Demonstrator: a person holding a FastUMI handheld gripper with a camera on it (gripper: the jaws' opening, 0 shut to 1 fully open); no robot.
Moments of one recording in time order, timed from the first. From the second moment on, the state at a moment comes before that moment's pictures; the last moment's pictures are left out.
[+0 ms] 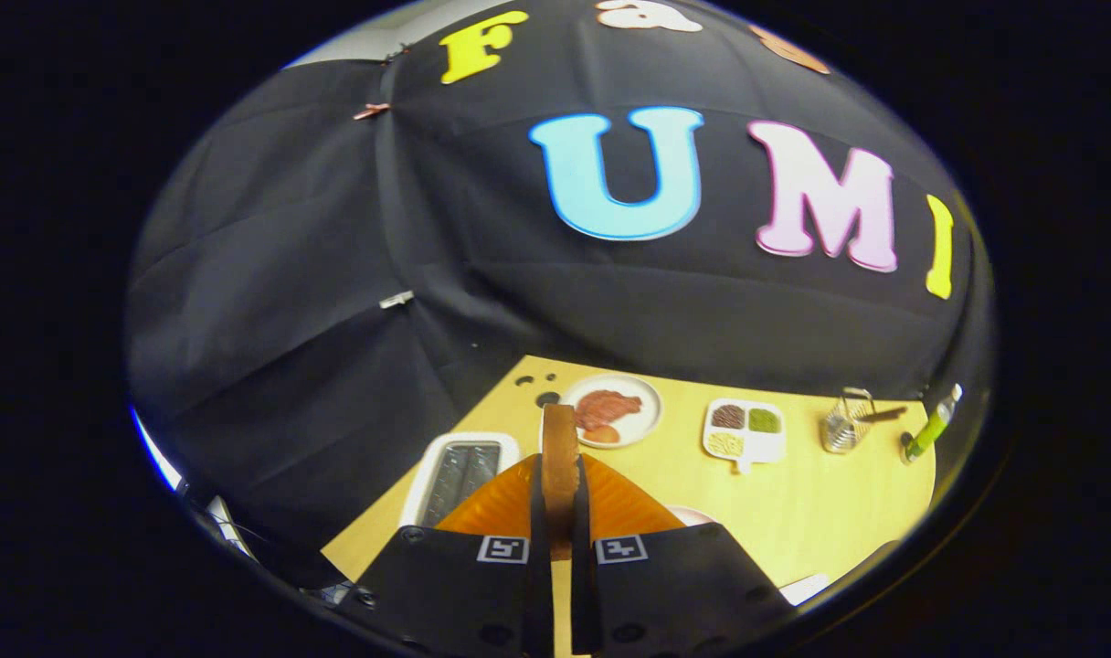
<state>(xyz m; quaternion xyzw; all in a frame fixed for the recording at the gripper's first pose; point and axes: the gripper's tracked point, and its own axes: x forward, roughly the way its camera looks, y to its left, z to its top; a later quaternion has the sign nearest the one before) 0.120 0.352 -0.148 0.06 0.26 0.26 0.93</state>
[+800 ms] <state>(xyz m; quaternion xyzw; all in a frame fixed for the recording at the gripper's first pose) 0.135 0.300 -0.311 0.21 0.37 0.21 0.88</state>
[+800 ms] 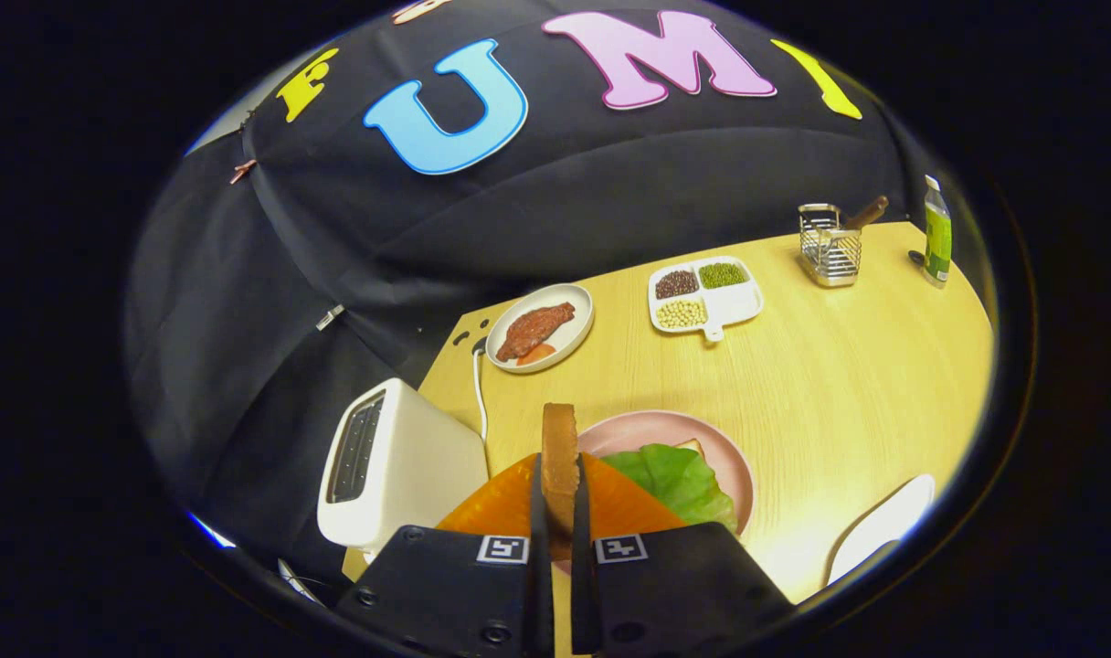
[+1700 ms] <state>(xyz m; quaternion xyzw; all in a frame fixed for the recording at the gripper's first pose) 0.150 0.233 -0.389 0.09 0.40 0.18 0.90</state>
